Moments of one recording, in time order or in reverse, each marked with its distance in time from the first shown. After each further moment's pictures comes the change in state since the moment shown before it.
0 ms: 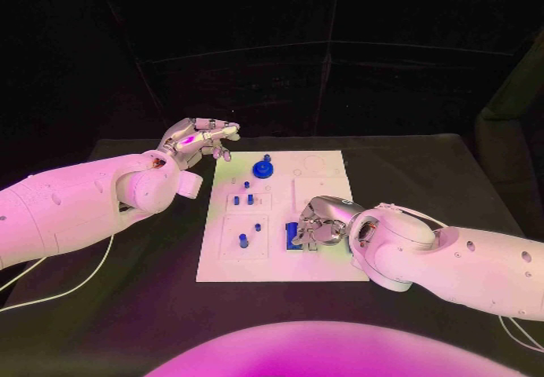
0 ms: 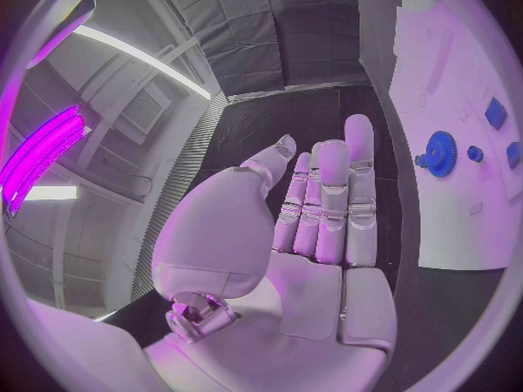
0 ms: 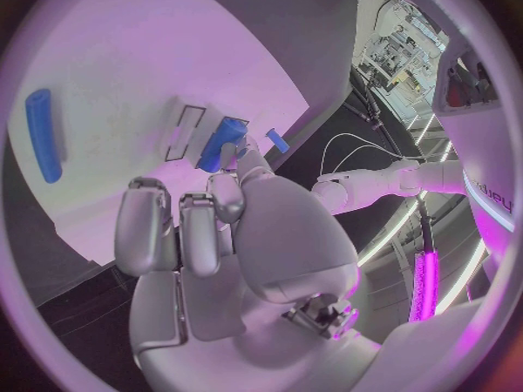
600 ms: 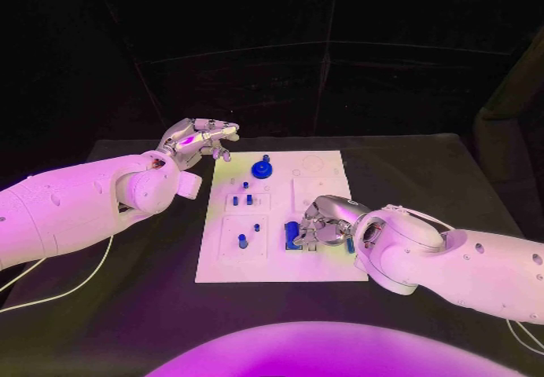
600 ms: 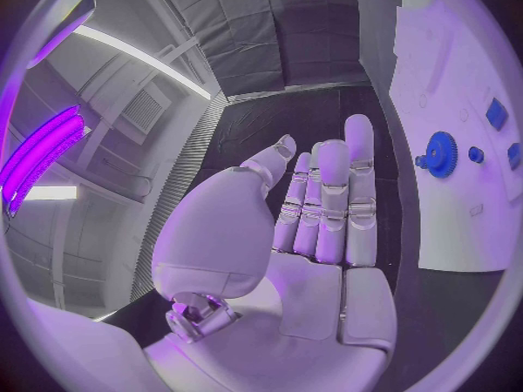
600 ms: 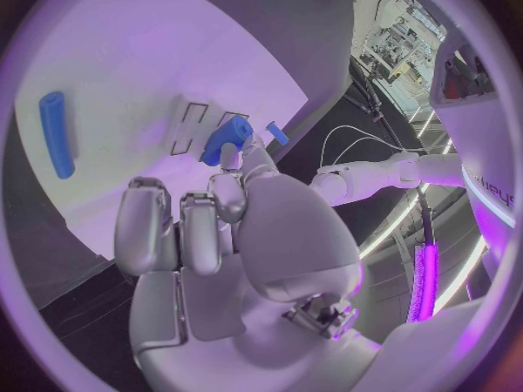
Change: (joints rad) left arm 0.000 0.001 0.000 -0.001 0.000 0.000 0.001; left_hand 0.000 0.000 0.000 0.000 0.000 0.000 0.000 0.000 0.000 0.000 0.000 0.000 0.000 0.000 0.000 0.000 0.000 0.000 0.000 0.000 0.000 0.000; right arm -0.001 -0.028 -0.001 0.029 0.019 -0.042 -0.001; right_hand -0.035 -0.028 -0.037 0.030 0.004 0.002 0.005 0.015 0.004 0.000 0.000 0.009 0.005 0.000 -0.001 -0.008 0.000 0.000 0.000 0.000 -0.004 -0.003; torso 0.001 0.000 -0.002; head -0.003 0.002
